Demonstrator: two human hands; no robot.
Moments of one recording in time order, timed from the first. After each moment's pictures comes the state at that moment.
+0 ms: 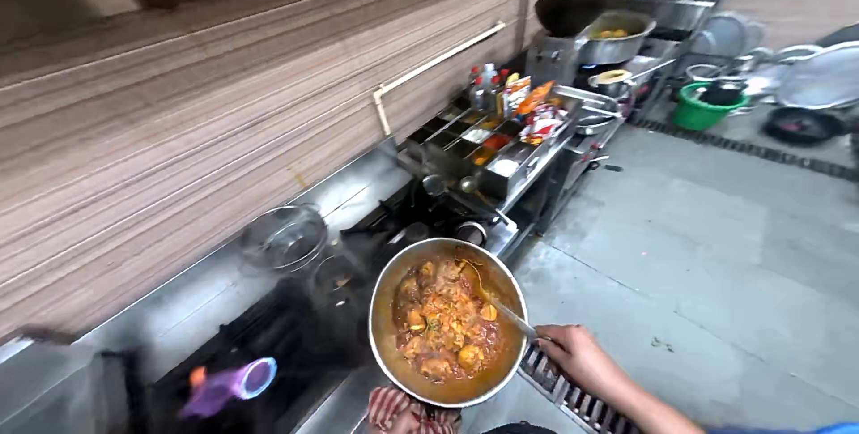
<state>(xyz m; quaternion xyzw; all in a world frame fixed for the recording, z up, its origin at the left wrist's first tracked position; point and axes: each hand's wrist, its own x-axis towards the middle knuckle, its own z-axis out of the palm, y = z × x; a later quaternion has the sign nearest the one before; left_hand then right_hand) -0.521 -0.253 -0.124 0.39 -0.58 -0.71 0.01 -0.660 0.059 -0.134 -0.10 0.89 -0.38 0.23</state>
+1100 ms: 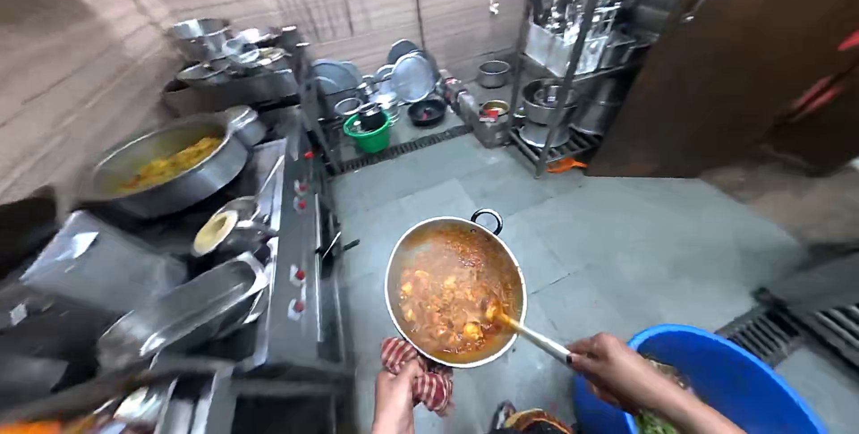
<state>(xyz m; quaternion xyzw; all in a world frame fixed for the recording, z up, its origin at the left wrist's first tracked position) -1.081 0.494 -0.131 0.01 -0.69 -0.62 -0.37 -0.791 0.708 -0.113 0.43 0.73 -0.52 0.10</state>
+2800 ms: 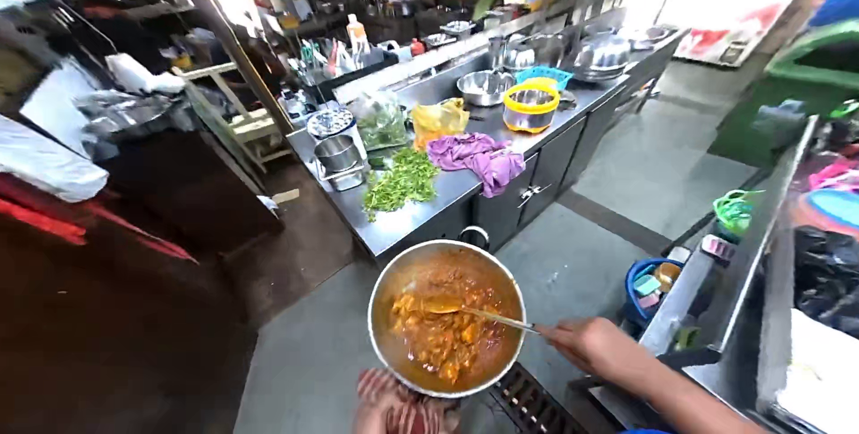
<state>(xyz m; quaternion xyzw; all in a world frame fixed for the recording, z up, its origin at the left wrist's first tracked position) -0.221 1.496 -0.088 -0.51 -0.45 -0.01 -0.74 -0.056 1.153 -0.101 0.88 0.44 -0.02 -0.17</state>
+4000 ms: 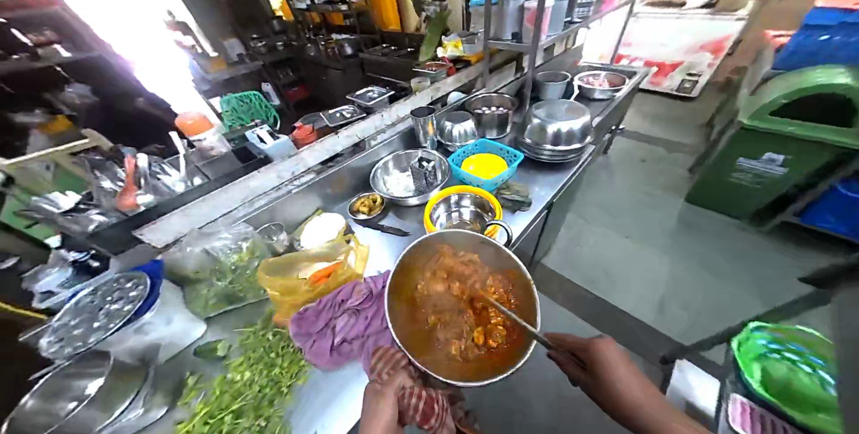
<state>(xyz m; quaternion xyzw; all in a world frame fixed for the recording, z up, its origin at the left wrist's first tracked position) 0.513 1.292 -0.076 -0.56 -0.33 -0.03 -0.76 0.578 0.965 -0.045 0.92 0.16 -0.11 -0.33</state>
